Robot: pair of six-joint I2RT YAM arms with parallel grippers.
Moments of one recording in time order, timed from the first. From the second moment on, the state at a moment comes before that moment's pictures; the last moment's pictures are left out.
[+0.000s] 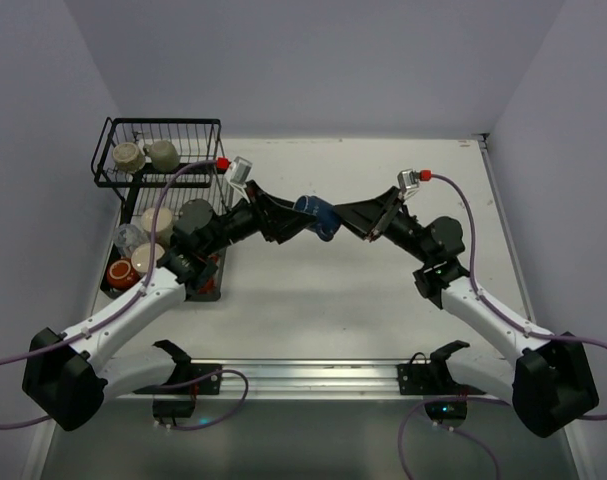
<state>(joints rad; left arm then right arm) -0.59 1.10 0.79 0.46 0.49 -0.75 0.43 1.08 0.59 0.75 -0.53 1.39</state>
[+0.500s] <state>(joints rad) -0.62 1.10 0.74 0.54 0.50 -0.77 0.46 1.19 0.56 1.09 -0.58 1.57</state>
